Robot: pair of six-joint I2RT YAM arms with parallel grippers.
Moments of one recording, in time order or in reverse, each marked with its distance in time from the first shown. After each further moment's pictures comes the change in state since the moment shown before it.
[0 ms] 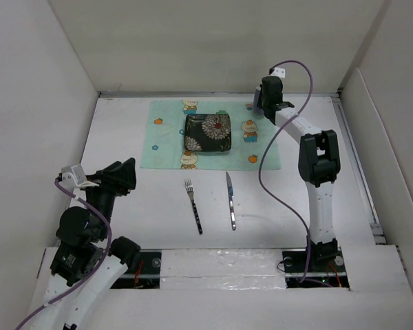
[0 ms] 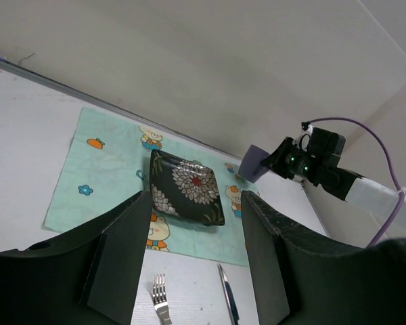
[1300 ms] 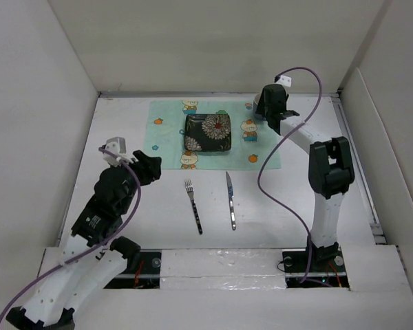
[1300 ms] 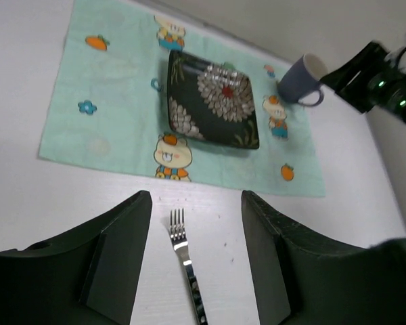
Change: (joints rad) left arm 0.000 0.312 0.012 -0.060 0.085 -0.058; right arm 0.031 -0.212 -0.292 0.043 0.072 0.083
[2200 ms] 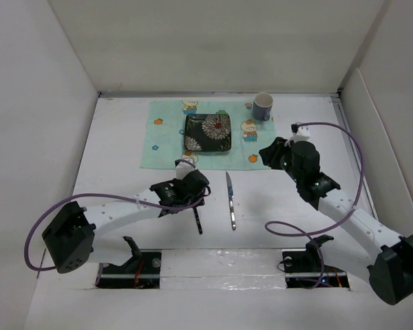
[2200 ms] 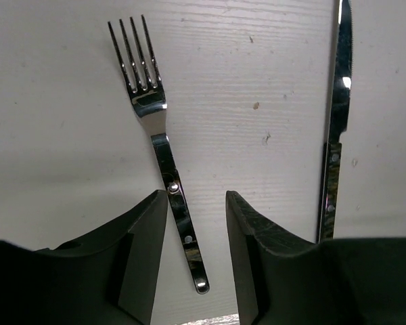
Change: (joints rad) left arm -0.441 0.748 0.026 -0.085 -0.063 -0.340; right arm 0.159 -0.993 -0.916 0.068 -0.320 0.158
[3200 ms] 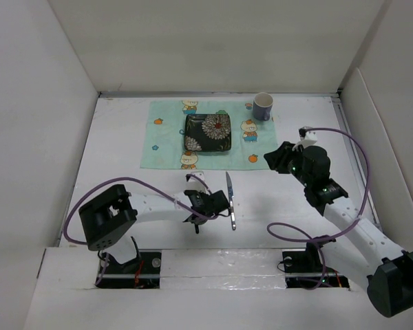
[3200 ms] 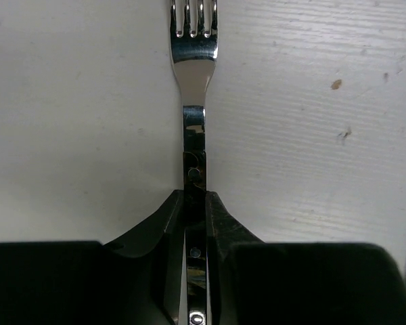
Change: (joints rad) left arm -0.190 0.309 0.069 -0.132 -0.265 -0.319; right arm -0.096 -0.126 -0.079 0.000 -0.190 -0.023
